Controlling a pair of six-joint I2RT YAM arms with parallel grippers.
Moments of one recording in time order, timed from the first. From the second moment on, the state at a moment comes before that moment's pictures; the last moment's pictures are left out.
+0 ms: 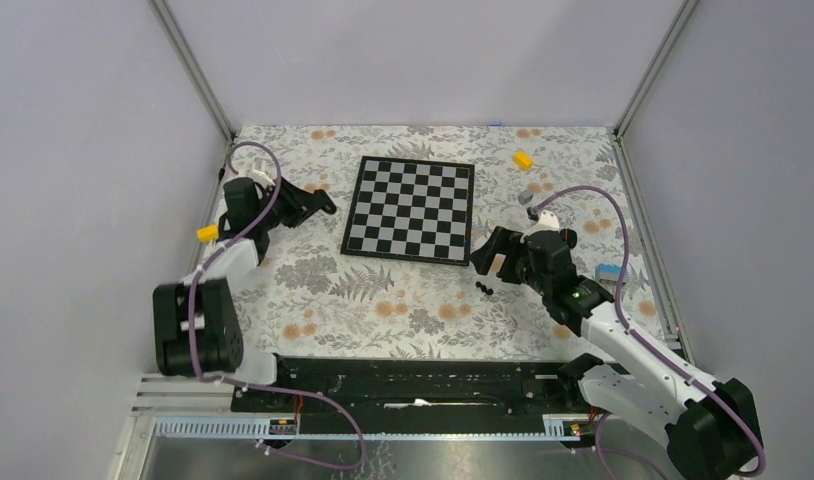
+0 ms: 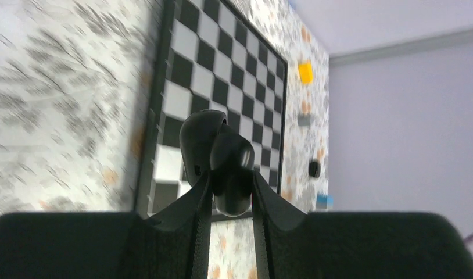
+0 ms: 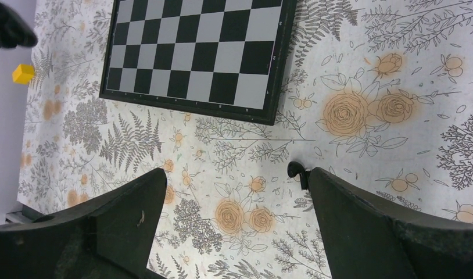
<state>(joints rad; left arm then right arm) 0.08 1.36 0.74 0.18 0.61 -0.79 0.51 0.91 0.54 -0.17 0.04 0.66</state>
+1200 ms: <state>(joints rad) 0.20 1.91 0.89 0.43 0.65 -0.87 0.51 0.78 0.47 -0.15 0.07 0.67</state>
